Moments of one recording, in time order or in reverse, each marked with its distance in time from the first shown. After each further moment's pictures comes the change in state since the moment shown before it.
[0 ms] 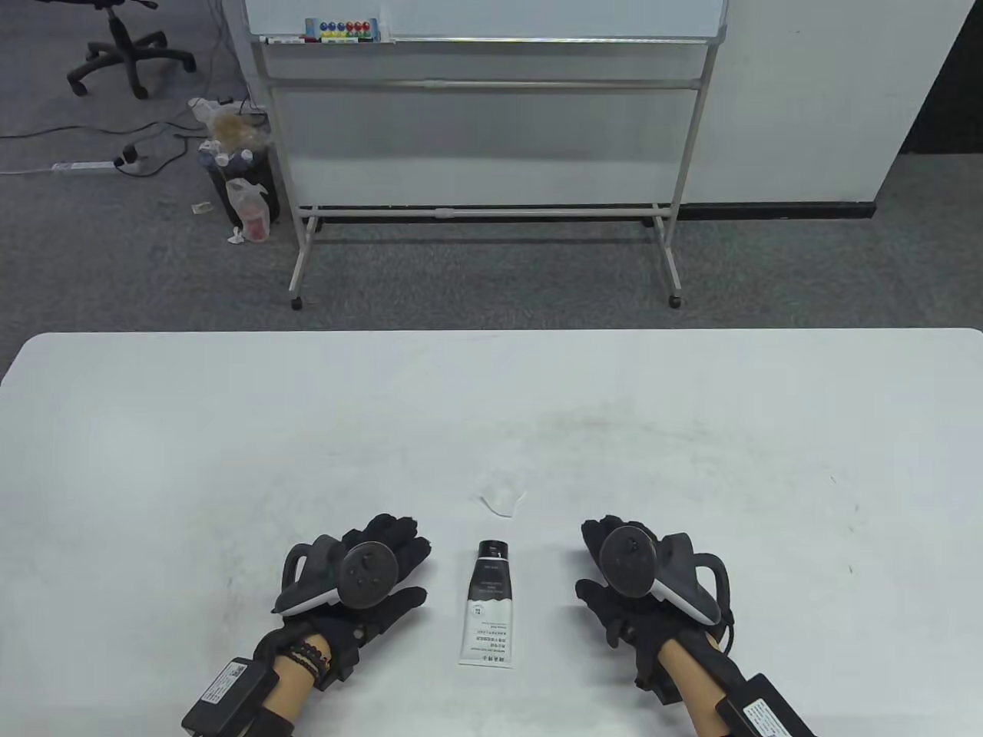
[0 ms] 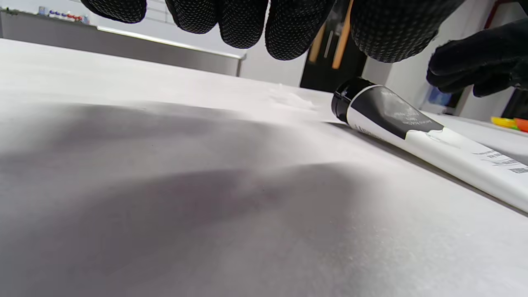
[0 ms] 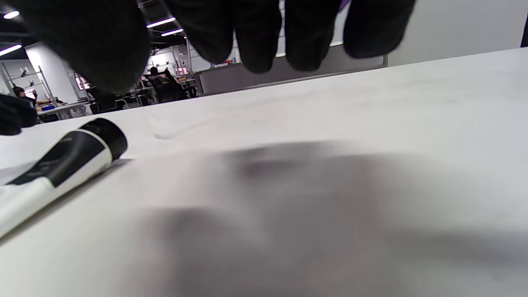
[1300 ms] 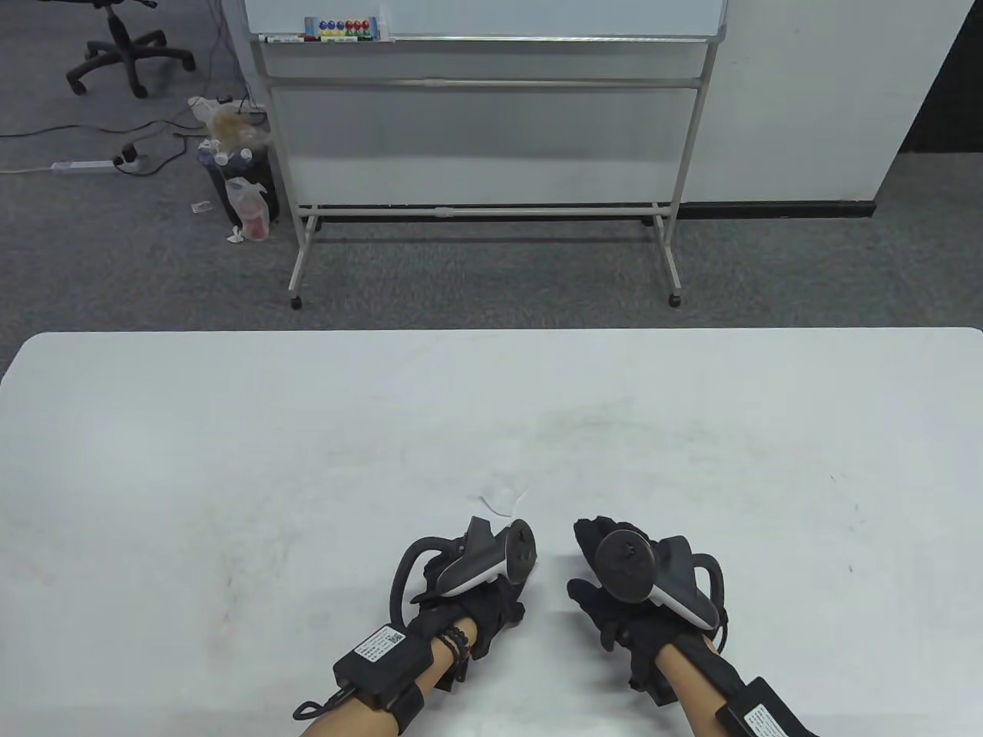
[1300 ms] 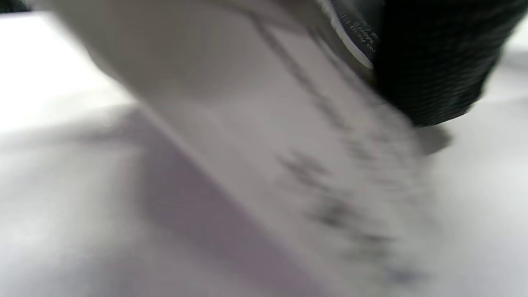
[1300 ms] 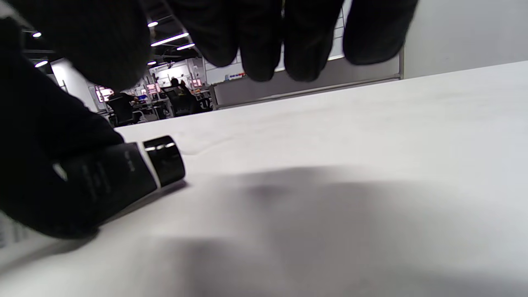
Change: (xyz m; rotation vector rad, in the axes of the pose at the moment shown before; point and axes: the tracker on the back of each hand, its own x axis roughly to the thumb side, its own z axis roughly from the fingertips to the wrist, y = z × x) left_hand 0.111 -0.017 -0.087 -0.320 0.343 -0.051; right_hand 0.012 -0.007 0.006 -0.034 -0.058 -0.014
